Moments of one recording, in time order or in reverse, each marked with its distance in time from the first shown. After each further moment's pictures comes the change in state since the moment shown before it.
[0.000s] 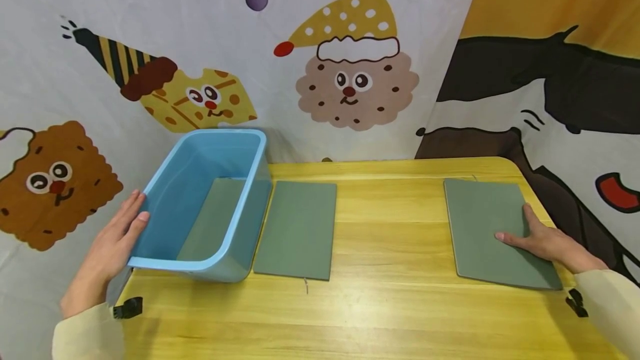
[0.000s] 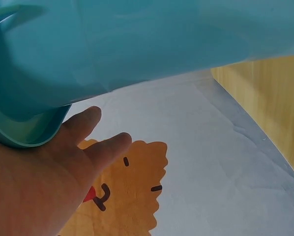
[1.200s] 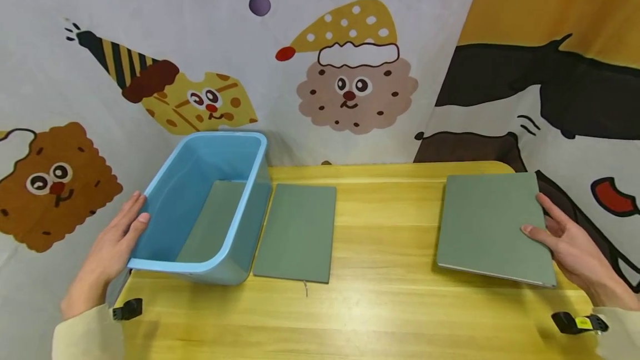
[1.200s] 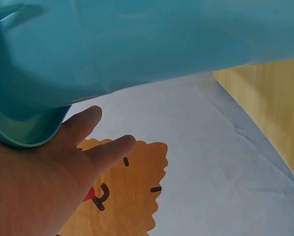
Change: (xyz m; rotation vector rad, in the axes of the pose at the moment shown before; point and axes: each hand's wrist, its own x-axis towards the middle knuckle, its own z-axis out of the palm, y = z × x) left_hand -0.001 -0.002 0.001 -0.017 0.001 0.008; right_hand -0.050 -0.023 0.009 0.578 0.358 -0.209
